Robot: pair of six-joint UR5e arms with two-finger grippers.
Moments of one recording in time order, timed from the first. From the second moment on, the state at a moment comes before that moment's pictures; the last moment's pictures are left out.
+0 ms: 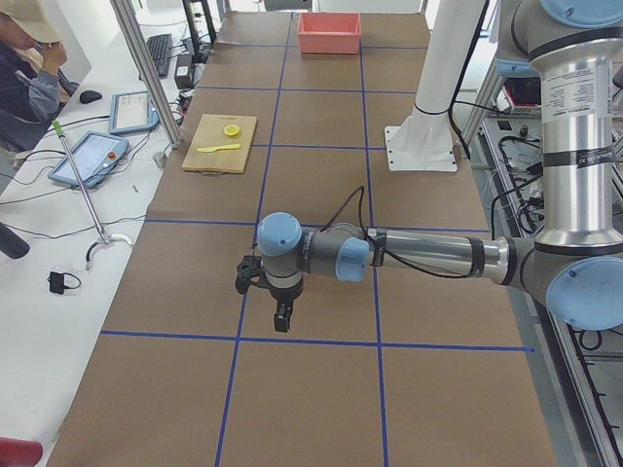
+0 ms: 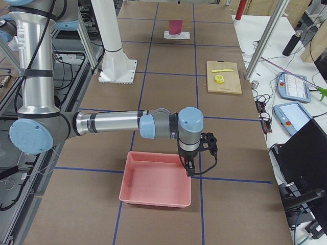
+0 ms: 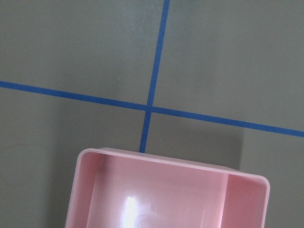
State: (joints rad) left arm -1.45 -1.48 -1.76 -1.60 -2.29 -0.06; right arm 1.59 -1.59 1.70 -1.61 2.29 -0.13
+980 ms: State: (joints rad) left arm -1.44 -1.51 -1.79 -1.55 -2.29 0.00; right arm 1.52 -1.62 1.72 -1.61 2.35 -0.13
